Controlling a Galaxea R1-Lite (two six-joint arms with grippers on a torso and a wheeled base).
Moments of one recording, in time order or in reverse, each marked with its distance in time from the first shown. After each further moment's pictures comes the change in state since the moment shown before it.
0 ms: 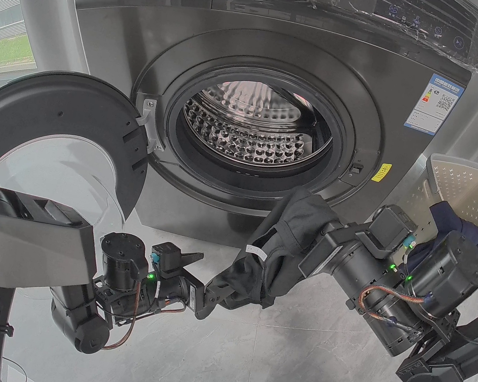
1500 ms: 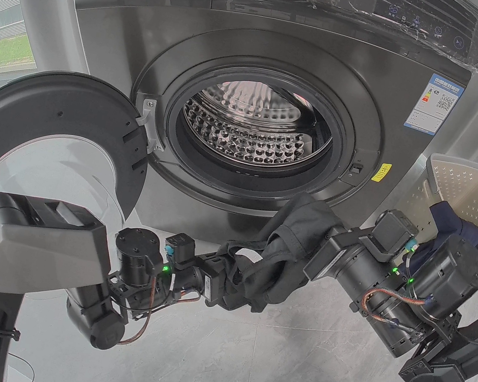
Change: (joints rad) left arm -0.027 0.050 -0.131 0.000 0.056 0.019; right arm -0.016 -0.003 0.027 0.000 -0.001 0.015
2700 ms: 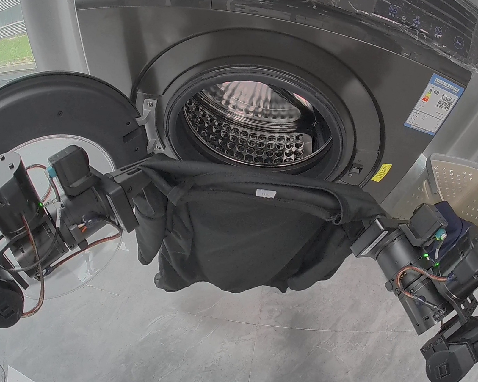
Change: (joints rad) left arm 0.131 -0.607 0.297 0.001 -0.013 -0.074; right arm -0.200 -0.014 0.047 -0.043 0.018 0.031
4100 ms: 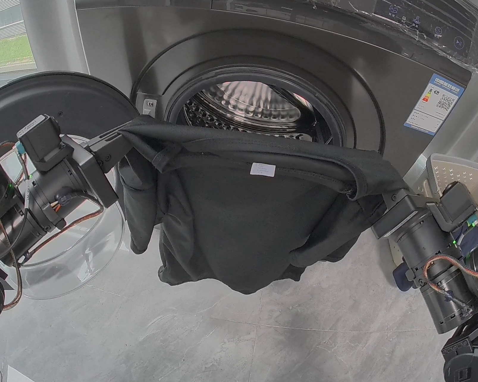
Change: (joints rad) left arm 0.003 -0.126 -0.017 0.005 -0.007 0.000; right arm 0.072 -0.129 -0.027 0.003 -0.011 -0.024
